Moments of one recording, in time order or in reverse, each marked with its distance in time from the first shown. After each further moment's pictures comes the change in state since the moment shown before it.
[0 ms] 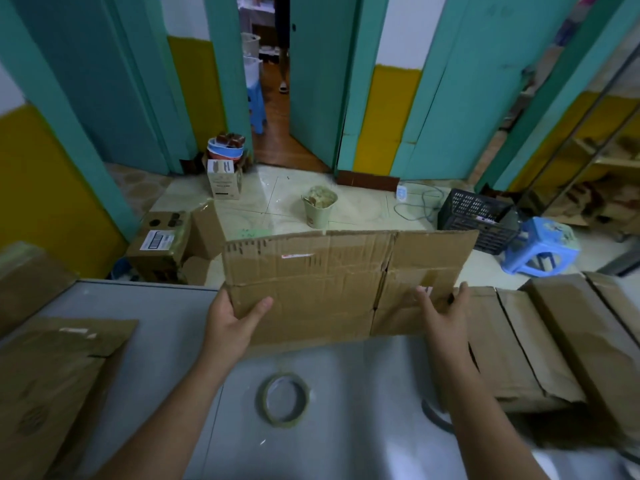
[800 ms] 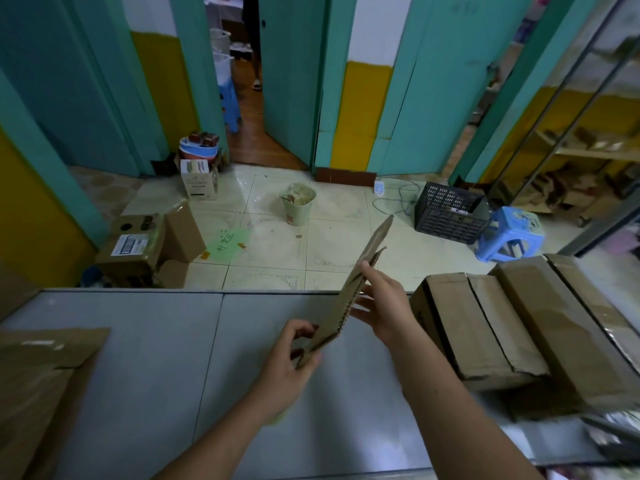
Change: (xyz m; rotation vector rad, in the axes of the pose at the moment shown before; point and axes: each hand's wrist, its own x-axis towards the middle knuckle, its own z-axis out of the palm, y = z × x) left_hand -0.072 -0.061 0.088 0.138 -0.399 -0.039; right_hand -0.010 -0.039 0.044 0.449 -0.326 0.501
